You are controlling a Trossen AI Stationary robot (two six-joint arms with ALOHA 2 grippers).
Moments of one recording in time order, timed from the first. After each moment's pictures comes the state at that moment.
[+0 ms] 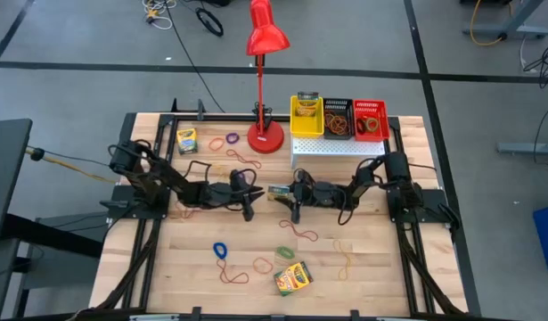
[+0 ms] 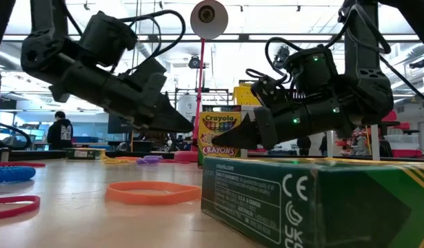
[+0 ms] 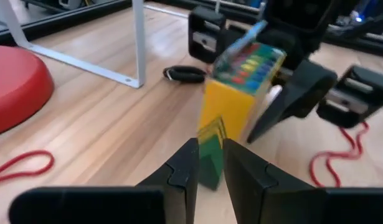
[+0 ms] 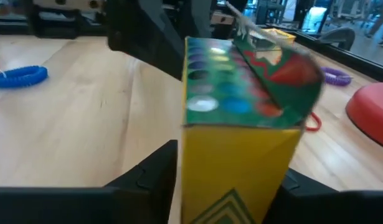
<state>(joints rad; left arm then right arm) -0.12 1.75 0.42 1.00 -0.47 -0.27 0.03 2.11 0.60 1.29 0.19 -0.01</state>
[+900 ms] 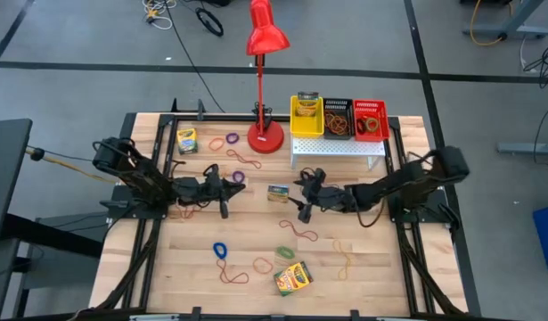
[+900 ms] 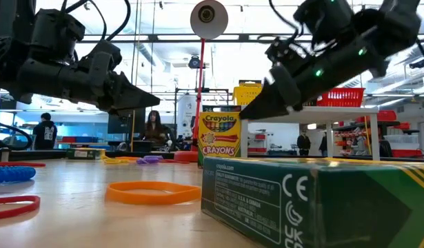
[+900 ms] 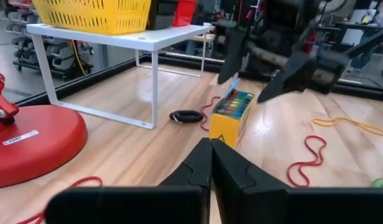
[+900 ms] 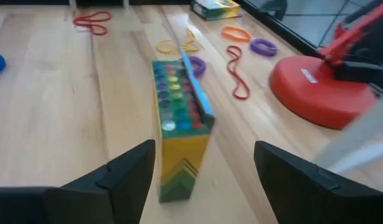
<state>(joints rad) -0.12 1.60 0.10 1.42 -0.43 -0.10 0.16 1.61 0.59 0.51 0.51 0.14</state>
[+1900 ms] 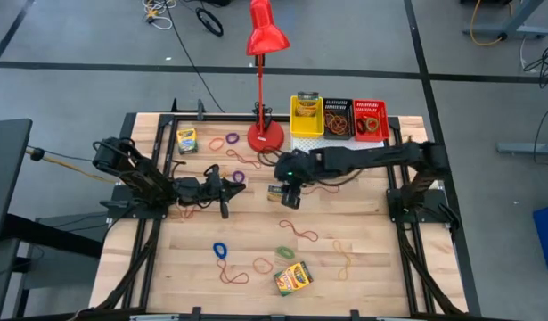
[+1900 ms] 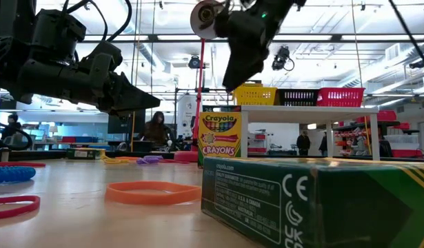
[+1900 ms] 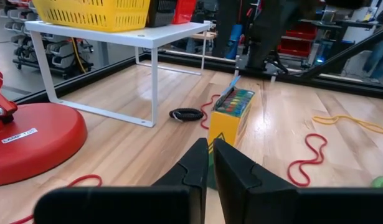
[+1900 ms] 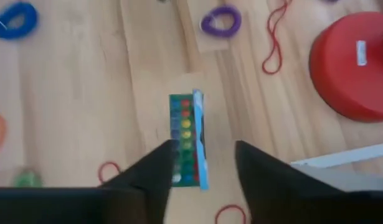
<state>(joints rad) -0.12 1.60 0.11 1.41 -0.43 -0.11 -0.02 1.78 1.47 -0.72 0.10 0.12</state>
